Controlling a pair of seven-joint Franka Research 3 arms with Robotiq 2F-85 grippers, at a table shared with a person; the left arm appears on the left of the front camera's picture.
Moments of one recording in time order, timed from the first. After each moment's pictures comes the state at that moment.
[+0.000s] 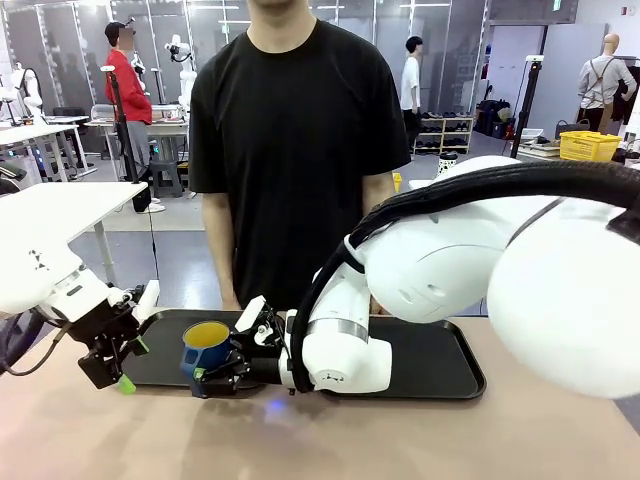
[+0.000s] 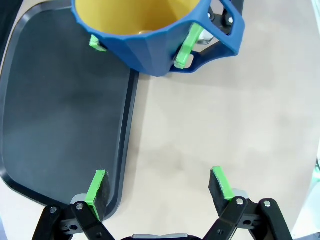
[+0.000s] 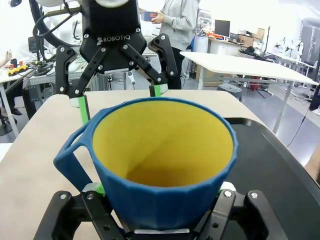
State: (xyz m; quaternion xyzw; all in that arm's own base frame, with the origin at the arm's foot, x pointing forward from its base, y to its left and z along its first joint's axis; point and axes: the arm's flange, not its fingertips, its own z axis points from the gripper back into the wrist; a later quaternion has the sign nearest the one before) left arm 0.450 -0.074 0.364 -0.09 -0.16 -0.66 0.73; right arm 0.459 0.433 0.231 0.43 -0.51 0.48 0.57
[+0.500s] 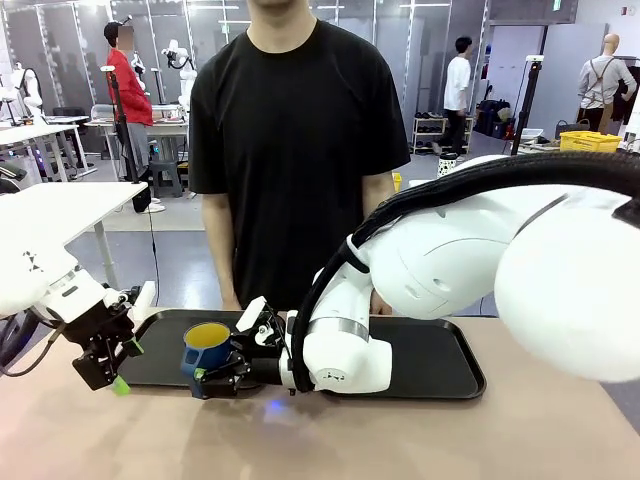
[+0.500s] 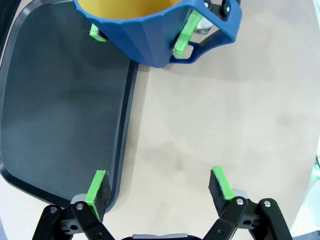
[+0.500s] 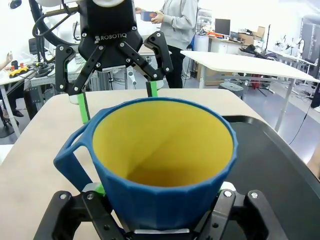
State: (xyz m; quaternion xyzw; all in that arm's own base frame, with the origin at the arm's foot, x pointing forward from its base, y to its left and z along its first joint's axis) left arm 0.447 -0.070 0.364 -0.08 -0.16 -0.66 0.73; right arm 0.460 0.431 0.232 0.44 -0.51 0.47 0.58
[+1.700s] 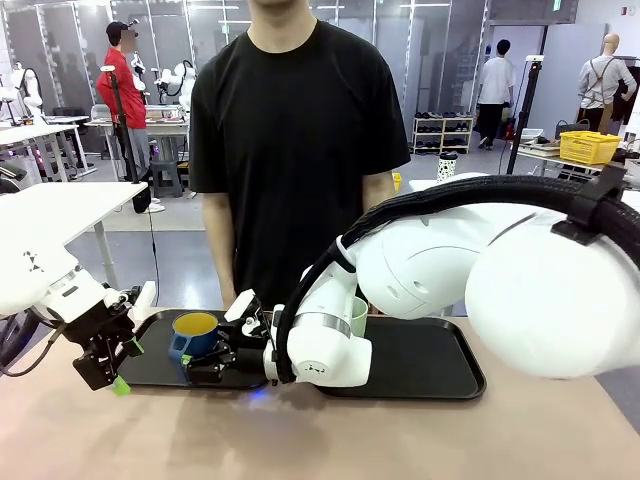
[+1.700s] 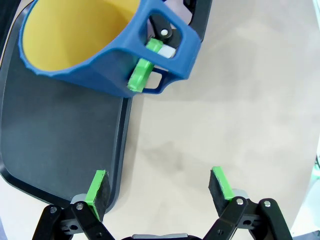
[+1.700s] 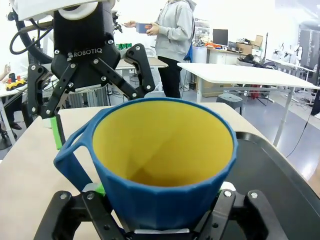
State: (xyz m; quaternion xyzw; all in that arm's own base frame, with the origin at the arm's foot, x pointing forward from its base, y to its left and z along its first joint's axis) left arm 0.447 -0.070 0.364 -0.08 -0.16 -0.66 0.73; right arm 0.490 0.463 0.228 0.45 -0.53 0.45 0.56
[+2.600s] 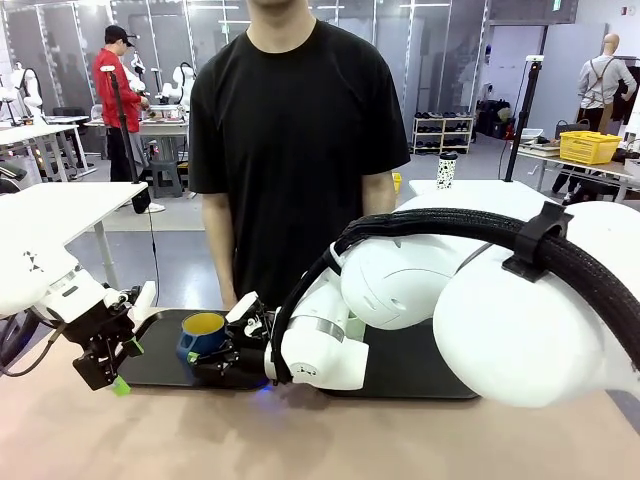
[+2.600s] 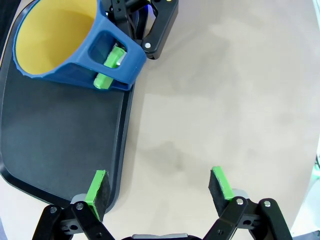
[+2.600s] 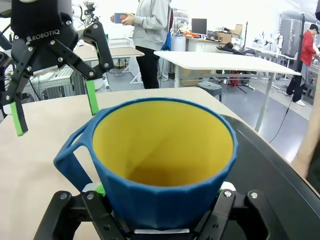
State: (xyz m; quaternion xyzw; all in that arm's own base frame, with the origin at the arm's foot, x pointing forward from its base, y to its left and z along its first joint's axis) left arm 0.447 -0.070 0.364 -0.08 -0.16 -0.66 0.73; right arm 0.508 0.458 0.211 0.41 -0.54 0.43 0.60
